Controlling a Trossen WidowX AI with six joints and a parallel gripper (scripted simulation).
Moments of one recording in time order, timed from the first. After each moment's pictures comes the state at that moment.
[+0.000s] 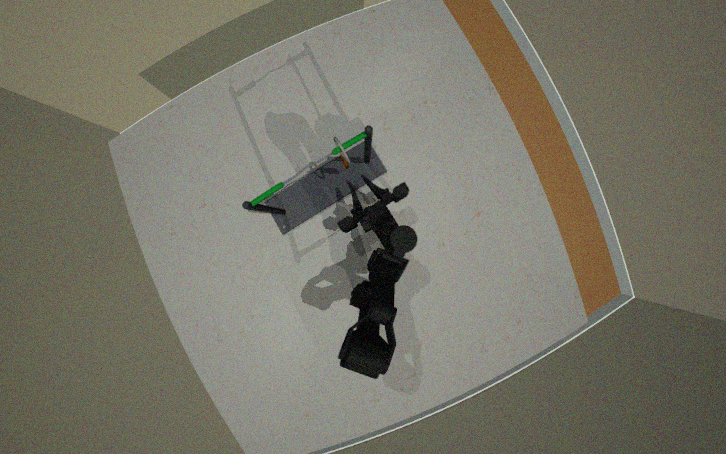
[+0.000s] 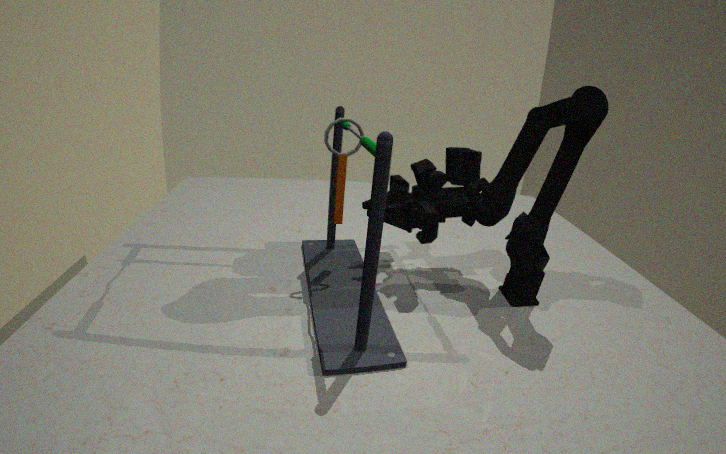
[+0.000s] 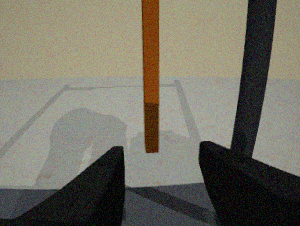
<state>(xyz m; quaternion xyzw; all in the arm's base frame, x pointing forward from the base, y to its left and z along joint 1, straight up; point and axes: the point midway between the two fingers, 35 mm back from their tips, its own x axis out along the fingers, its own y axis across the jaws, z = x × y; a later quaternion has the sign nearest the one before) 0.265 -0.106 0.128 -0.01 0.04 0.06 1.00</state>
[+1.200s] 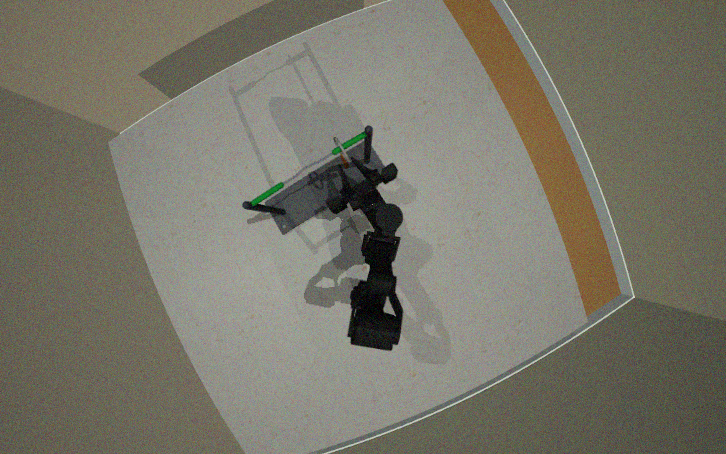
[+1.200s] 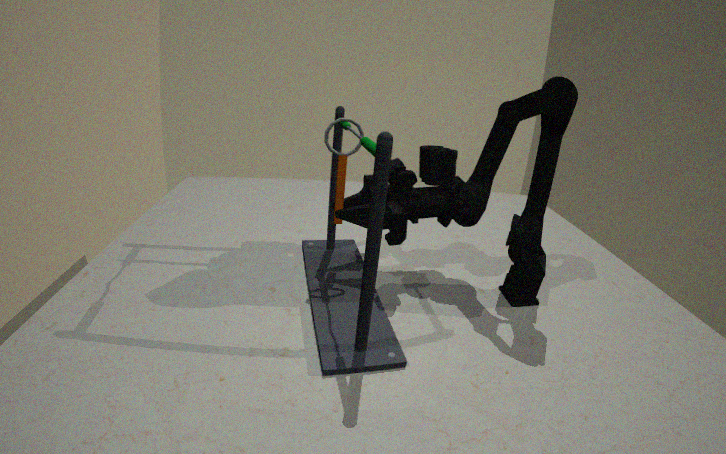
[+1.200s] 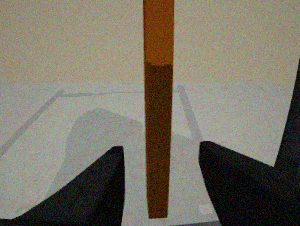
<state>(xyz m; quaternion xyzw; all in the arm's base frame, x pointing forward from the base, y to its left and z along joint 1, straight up) 0.318 -0.102 0.127 -0.01 0.04 0.06 1.00</state>
